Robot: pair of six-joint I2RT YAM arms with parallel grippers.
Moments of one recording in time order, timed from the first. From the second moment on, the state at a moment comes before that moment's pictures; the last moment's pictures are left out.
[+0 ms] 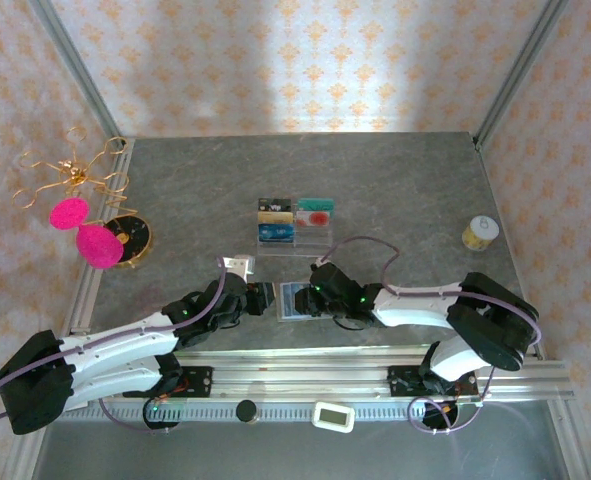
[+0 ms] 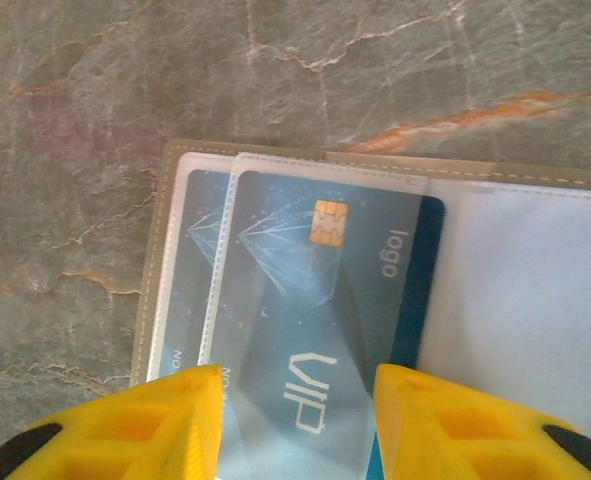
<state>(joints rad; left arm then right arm) -0.85 0.97 0.34 0.01 -0.18 -0.78 0.98 1.46 0.57 0.03 -0.01 0.83</state>
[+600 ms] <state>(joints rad) -0.88 1.24 0.46 0.10 -0.08 -0.73 0.92 1.35 0.52 0.02 -0.04 0.82</state>
